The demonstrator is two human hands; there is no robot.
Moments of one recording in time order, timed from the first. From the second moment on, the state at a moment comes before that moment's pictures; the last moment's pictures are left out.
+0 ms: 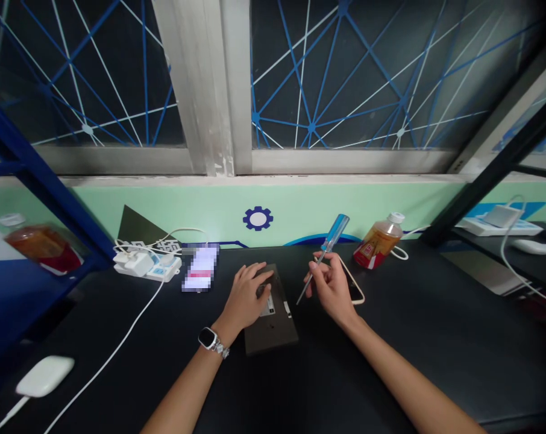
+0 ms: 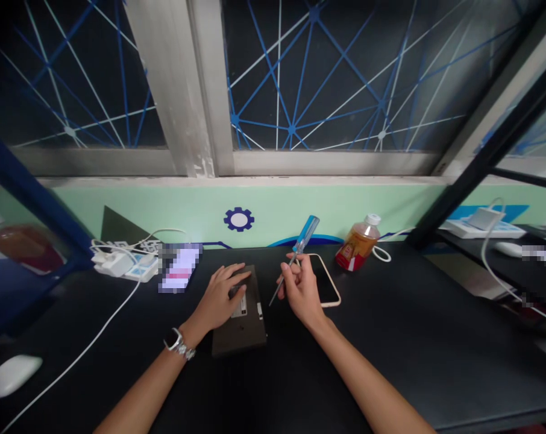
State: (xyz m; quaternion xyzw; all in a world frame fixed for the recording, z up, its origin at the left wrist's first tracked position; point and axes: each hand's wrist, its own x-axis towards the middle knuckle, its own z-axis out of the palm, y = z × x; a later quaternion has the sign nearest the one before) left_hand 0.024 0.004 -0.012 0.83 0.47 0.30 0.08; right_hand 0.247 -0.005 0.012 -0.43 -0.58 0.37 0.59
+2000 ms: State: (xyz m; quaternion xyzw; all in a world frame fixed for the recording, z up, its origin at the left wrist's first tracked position) left_hand 0.043 0.029 -0.002 0.70 0.39 0.46 0.38; right_hand 0.219 0.044 0.055 -0.33 -0.81 0.27 0.41
